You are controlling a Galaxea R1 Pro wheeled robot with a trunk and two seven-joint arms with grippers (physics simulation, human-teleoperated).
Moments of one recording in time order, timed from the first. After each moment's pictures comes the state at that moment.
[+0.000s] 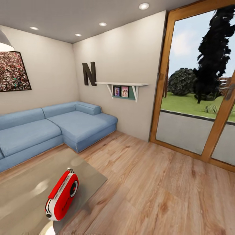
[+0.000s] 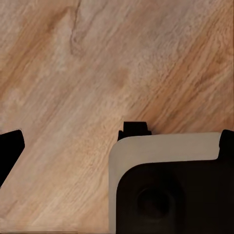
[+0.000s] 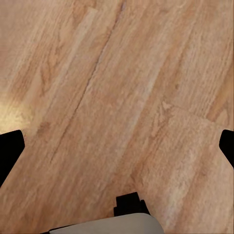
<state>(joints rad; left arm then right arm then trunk) 0.00 0.06 0.00 -0.32 0.01 -0.01 0.00 -0.01 0.03 -0.24 -0.42 0.02 -0.19 -0.02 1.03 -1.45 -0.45</state>
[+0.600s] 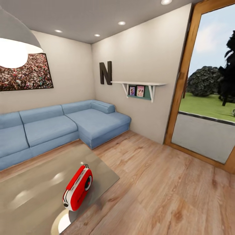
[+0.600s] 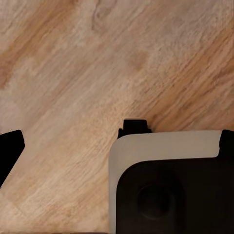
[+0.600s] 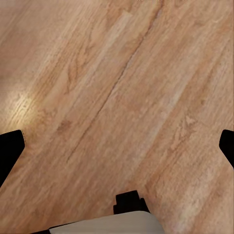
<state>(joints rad) 0.00 0.06 0.00 -0.32 0.01 -0.01 0.00 -0.01 0.03 -0.24 -0.42 0.02 -0.19 -0.02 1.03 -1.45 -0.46</state>
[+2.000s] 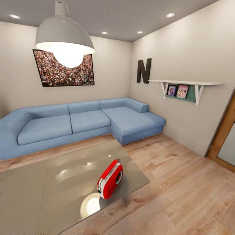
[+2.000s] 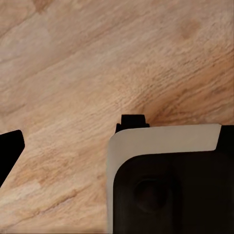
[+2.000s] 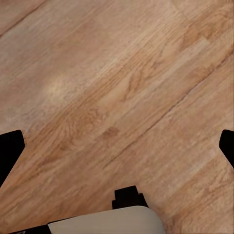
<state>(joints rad) 0.00 0.06 -0.01 -0.32 0.00 -0.01 0.00 -0.01 0.03 -0.24 -0.42 0.02 -0.19 -0.02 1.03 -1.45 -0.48</state>
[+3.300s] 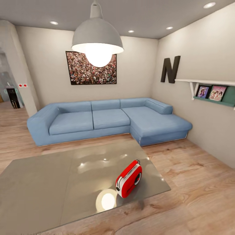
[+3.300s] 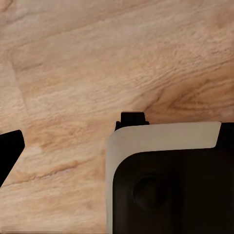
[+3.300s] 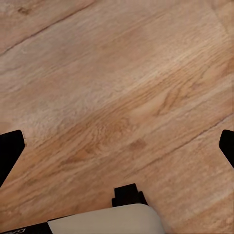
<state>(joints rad) 0.00 0.06 -0.01 -0.32 0.00 -0.01 0.00 -0.01 0.03 -0.24 -0.42 0.02 -0.19 -0.02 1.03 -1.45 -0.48</state>
